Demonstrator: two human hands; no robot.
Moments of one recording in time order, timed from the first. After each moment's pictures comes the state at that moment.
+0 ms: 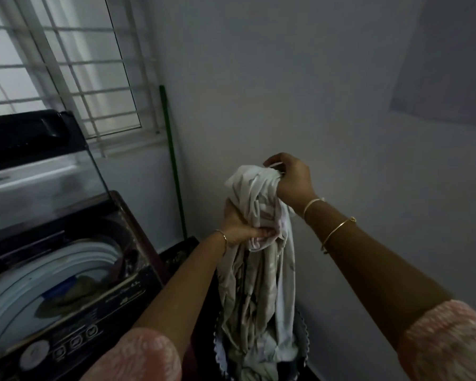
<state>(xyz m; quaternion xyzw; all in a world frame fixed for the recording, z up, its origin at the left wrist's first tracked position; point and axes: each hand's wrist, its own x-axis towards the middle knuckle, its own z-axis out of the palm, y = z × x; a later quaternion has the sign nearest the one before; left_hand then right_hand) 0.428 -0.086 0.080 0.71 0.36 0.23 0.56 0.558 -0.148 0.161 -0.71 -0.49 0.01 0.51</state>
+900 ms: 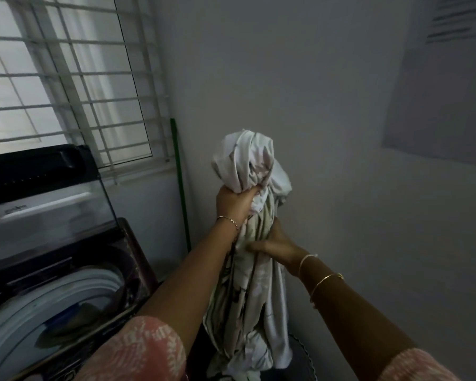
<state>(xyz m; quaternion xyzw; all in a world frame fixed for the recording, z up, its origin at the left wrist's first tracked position) 0.469 -0.069 0.178 0.59 0.41 0.49 0.50 0.549 -0.158 0.110 -0.63 -0.45 0.38 0.52</state>
